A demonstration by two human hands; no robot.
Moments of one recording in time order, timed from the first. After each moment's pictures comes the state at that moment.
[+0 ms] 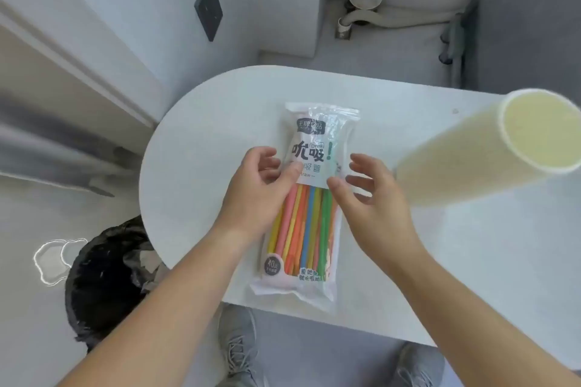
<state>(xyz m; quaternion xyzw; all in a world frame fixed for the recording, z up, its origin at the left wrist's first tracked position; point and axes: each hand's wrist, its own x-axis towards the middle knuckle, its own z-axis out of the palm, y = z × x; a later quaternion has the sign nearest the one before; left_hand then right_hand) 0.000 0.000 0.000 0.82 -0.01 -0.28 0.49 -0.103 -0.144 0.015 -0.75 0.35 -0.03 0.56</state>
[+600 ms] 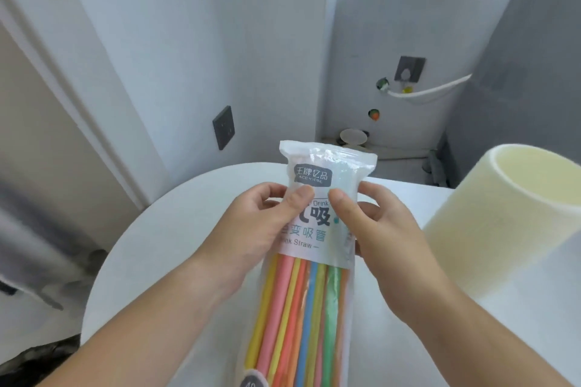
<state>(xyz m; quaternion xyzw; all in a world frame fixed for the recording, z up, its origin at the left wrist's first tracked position) 0.025 -0.024 0.005 0.71 -0.11 -0.26 0.64 -0.064 -0.173 0.003 -0.67 0.24 -0.12 0.69</state>
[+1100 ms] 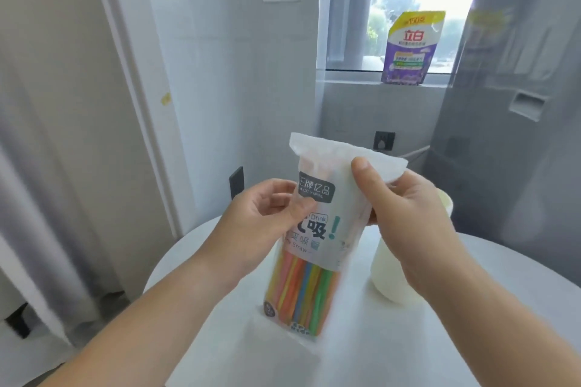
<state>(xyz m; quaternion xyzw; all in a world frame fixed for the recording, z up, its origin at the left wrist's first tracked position) -0.050 0.016 0.090 0.73 -0.24 -0.13 0.63 -0.149 -0.145 0.117 -0.72 0.11 -0.28 0.63</state>
